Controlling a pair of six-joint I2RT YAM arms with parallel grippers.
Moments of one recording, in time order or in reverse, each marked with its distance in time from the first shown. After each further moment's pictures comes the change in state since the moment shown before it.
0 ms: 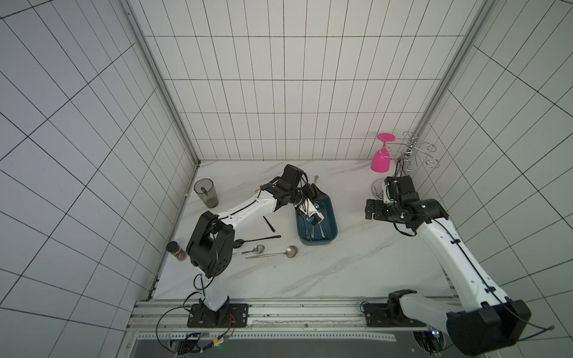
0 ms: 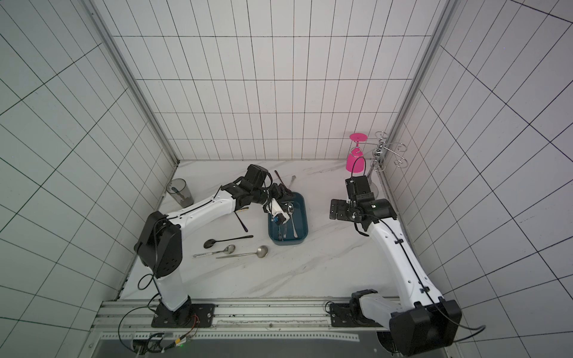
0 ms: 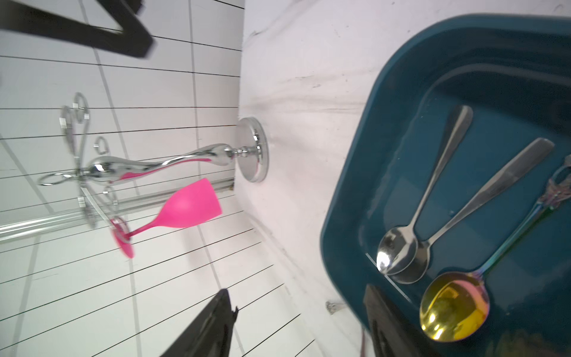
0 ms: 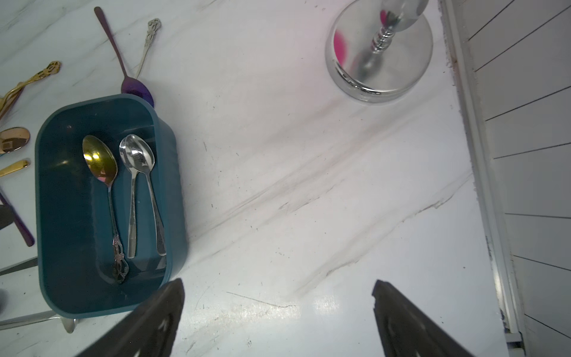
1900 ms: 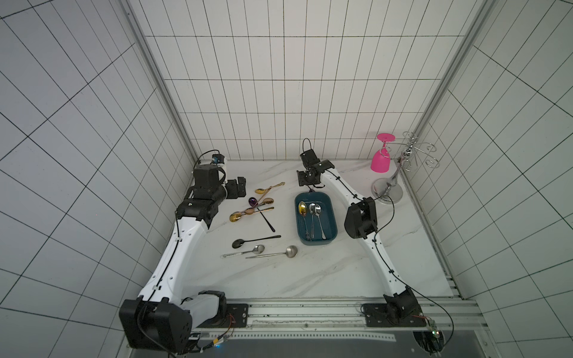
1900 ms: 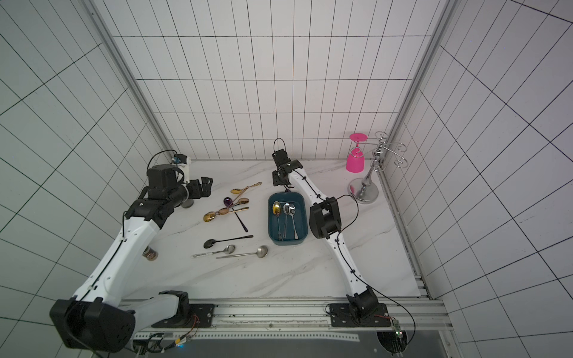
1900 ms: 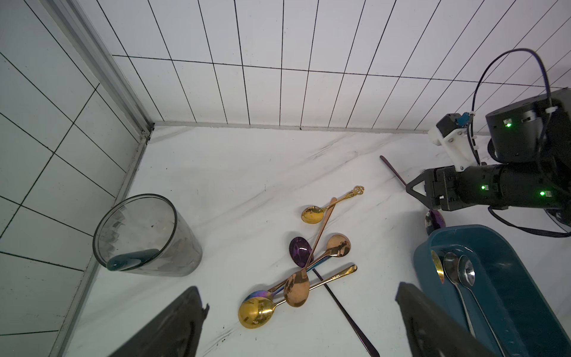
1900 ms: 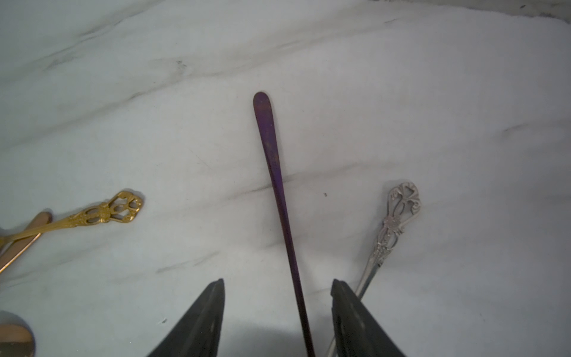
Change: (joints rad) left arm 0.559 -0.586 -0.274 -0.172 -0.451 -2.051; right arm 0.292 1.498 1.458 0.057 0.002 -0.010
